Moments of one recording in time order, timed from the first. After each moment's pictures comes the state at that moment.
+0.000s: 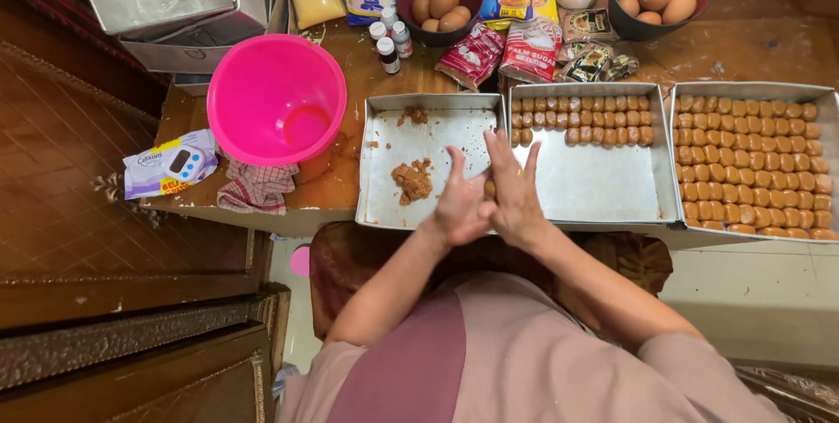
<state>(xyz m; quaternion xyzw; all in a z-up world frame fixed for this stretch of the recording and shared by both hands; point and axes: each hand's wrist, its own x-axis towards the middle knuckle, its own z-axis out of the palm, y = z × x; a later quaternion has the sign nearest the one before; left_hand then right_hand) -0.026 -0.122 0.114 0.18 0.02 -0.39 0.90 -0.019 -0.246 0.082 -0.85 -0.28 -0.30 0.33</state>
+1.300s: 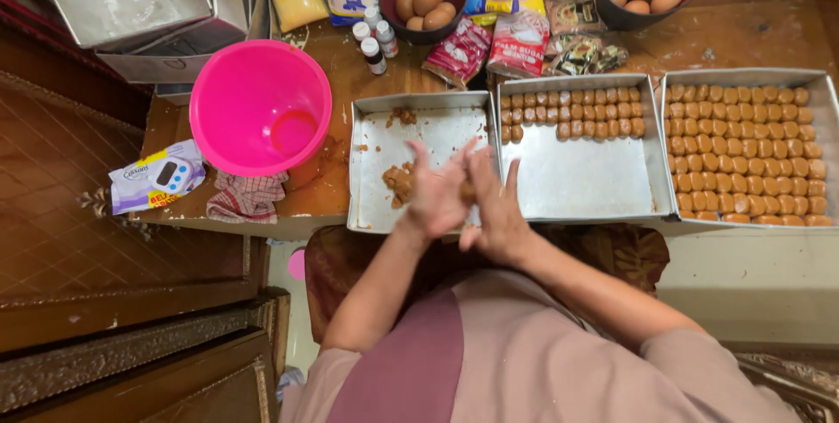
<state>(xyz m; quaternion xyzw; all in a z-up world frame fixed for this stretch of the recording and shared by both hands) 0.001 -0.100 0.110 0.22 0.02 -0.35 0.91 -0.040 -0.240 0.068 -0.86 -0.30 -0.26 0.33</state>
